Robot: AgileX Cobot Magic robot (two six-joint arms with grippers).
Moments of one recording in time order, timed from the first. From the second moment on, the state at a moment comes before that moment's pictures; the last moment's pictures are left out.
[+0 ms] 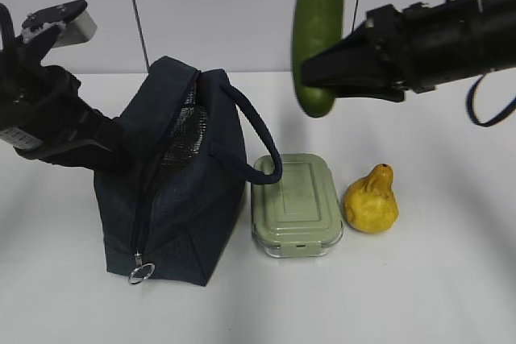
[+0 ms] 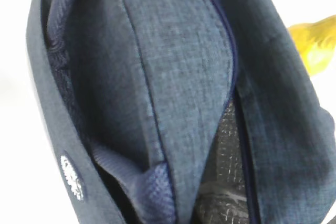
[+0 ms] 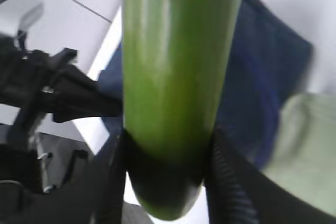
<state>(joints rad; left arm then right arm) -0.30 1.46 -1.00 -0.51 0.82 0.41 0.13 1.56 -1.07 1.31 0.94 -1.00</state>
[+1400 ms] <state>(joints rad) -0.30 1.45 -0.99 -0.53 0.79 0.42 0.51 1.79 -1.08 1.36 0.61 -0.92</state>
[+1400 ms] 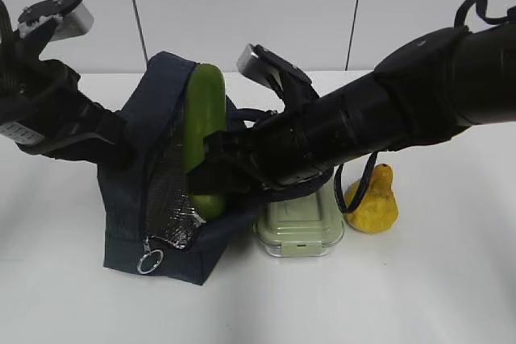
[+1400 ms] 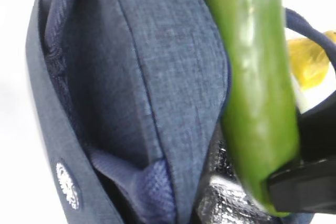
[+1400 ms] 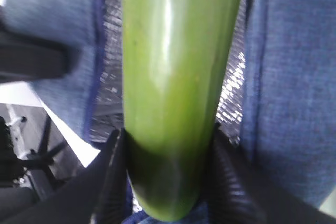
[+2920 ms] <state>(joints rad) -0.30 1.45 -0.99 -0.54 0.79 0.42 0.44 1.59 -1.22 0.68 0.69 -0.76</state>
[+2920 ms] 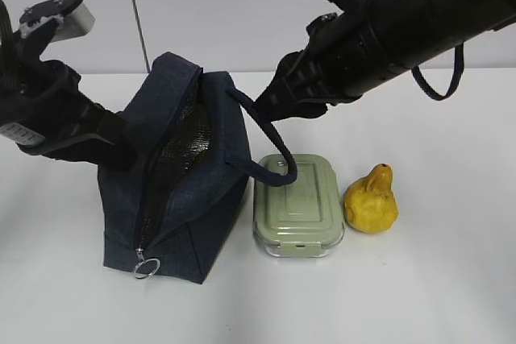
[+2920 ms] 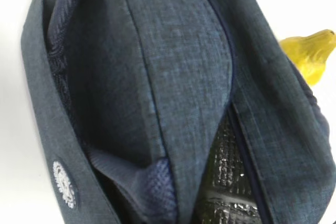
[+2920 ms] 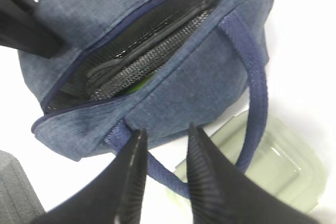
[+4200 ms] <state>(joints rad) -0.30 1.45 -0.99 -0.54 0.79 0.42 0.32 1.59 -1.06 0.06 0.55 0.00</state>
